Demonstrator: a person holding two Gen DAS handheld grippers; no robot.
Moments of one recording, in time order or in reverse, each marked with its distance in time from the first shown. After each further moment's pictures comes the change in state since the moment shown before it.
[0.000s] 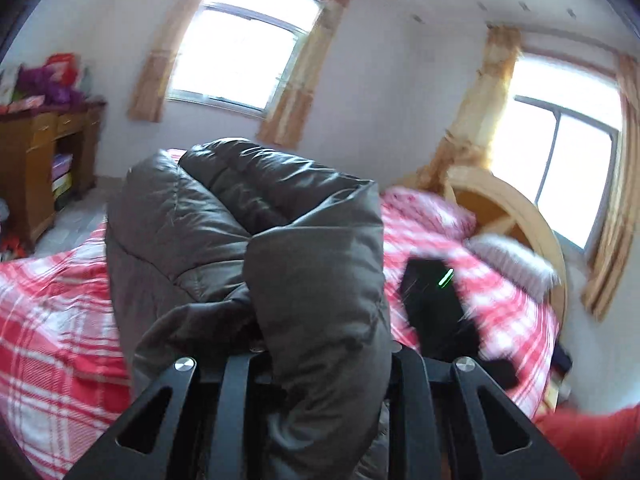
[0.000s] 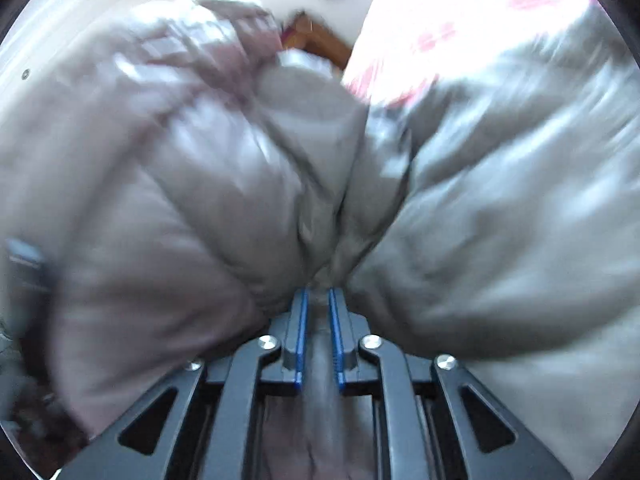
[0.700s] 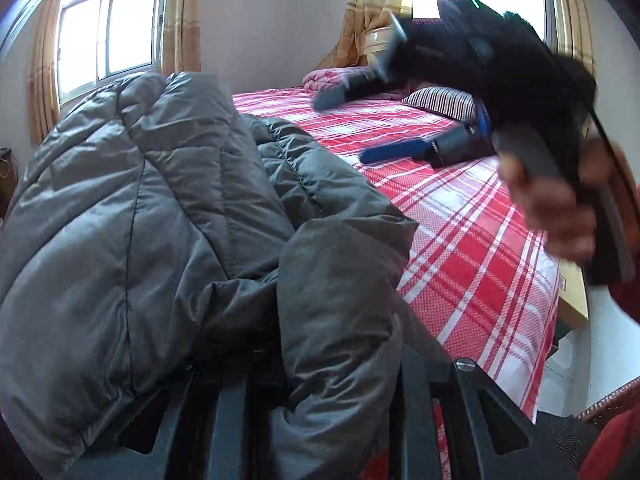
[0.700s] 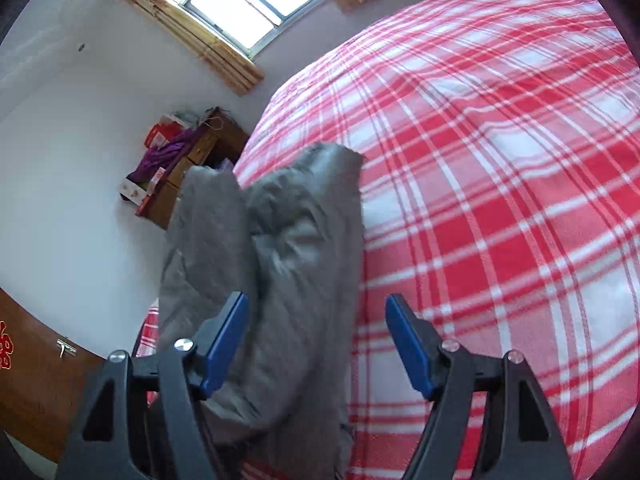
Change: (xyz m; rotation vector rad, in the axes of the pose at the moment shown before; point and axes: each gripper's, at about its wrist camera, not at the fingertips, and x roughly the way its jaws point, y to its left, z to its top) left arm 0.115 -0.114 -0.105 0.345 0.327 -0.111; right arm -0.228 -0.083 -0.020 0.090 -0.297 -0.310
